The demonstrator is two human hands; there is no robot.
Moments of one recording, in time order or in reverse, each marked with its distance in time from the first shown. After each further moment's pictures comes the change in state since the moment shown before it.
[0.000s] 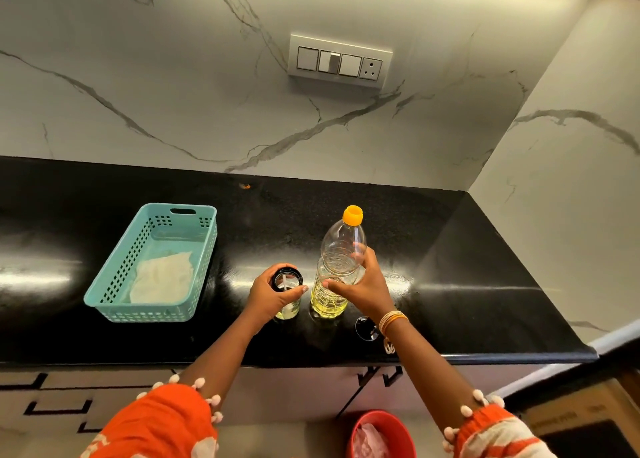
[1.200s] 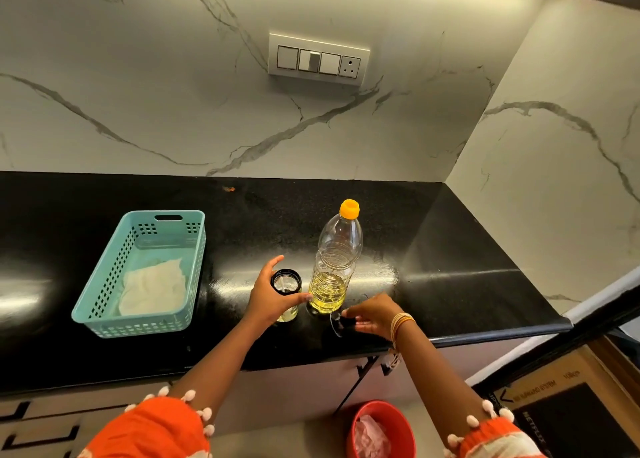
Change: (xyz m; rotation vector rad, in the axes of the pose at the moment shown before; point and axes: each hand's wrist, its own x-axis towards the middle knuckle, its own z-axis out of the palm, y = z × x) left_hand -0.012 0.014 -0.002 0.108 -0.082 0.005; right_hand -0.028 0.021 -0.005 0.262 -0.052 0.868
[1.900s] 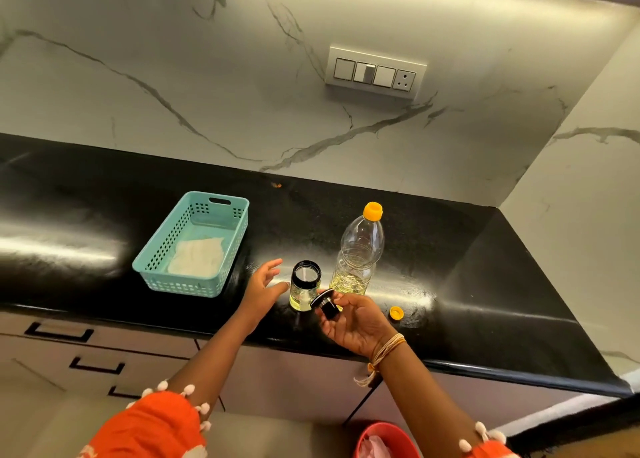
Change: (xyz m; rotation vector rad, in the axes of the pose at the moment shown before) left_hand -0.034 -0.011 -0.029 -0.182 0.141 -0.142; right_hand -0.041 0.003 0.041 0.610 -0.702 0.121
